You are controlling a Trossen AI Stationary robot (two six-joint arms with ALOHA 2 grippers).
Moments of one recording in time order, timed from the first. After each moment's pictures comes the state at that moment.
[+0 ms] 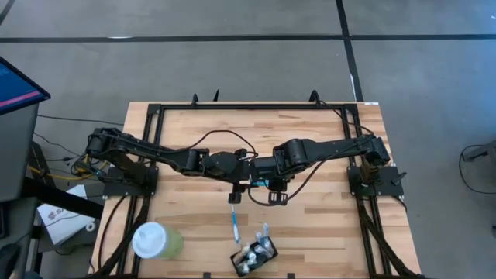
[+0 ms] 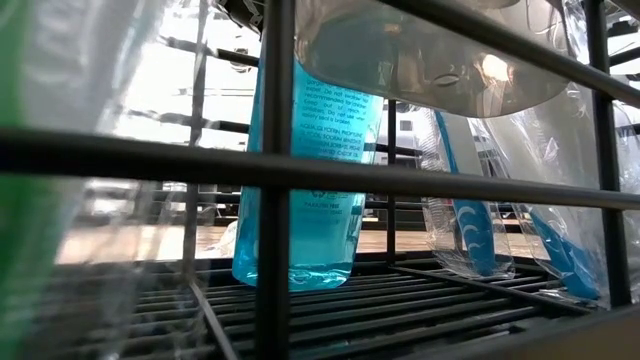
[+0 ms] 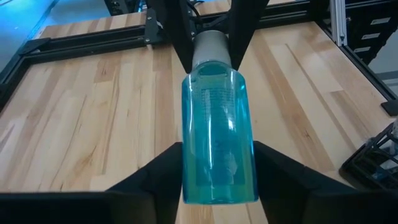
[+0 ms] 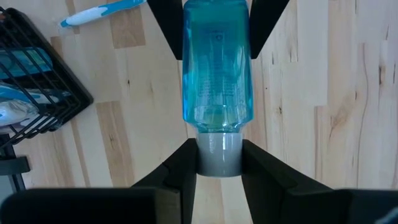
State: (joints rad) left arm -0.13 1.57 1.08 -0.03 -0.08 0.08; right arm 0.19 1.92 2.01 -1.48 0.08 0.28
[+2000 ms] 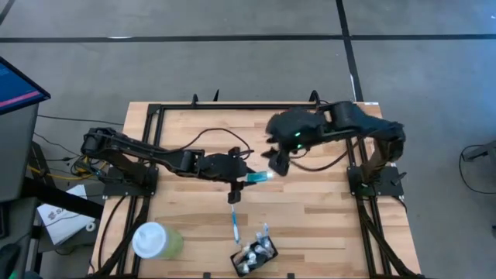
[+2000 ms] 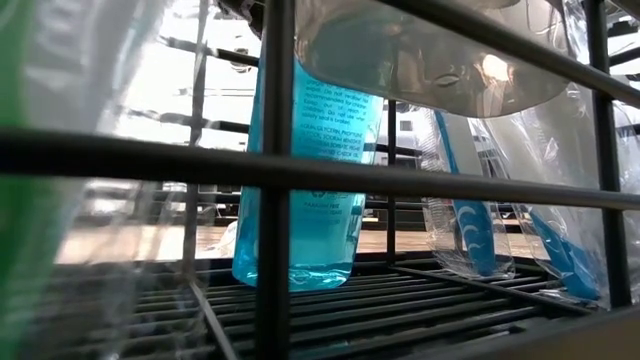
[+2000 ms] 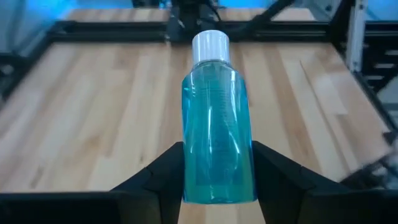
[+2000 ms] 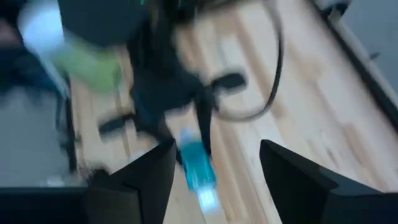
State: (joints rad) left arm -0.15 1.53 1.08 -0.07 -0.19 -0.08; right arm 0.11 1.80 2.33 -1.39 0.16 0.39
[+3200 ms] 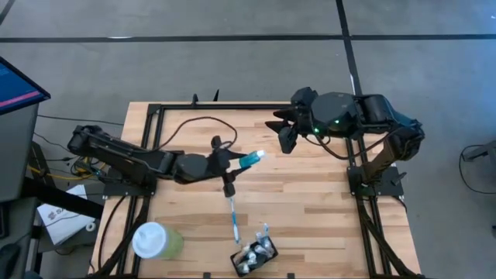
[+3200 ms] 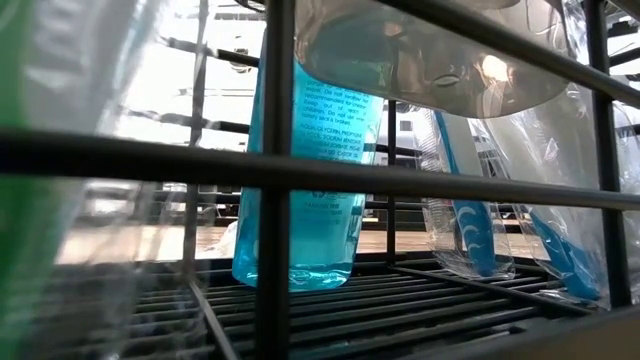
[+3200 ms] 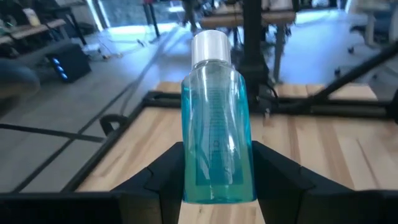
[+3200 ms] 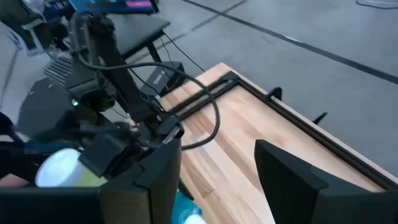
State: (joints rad) left arm -0.26 1.37 1.08 0.02 -0.60 -0.04; right arm 0.15 1.67 2.33 -1.17 0.50 0.56
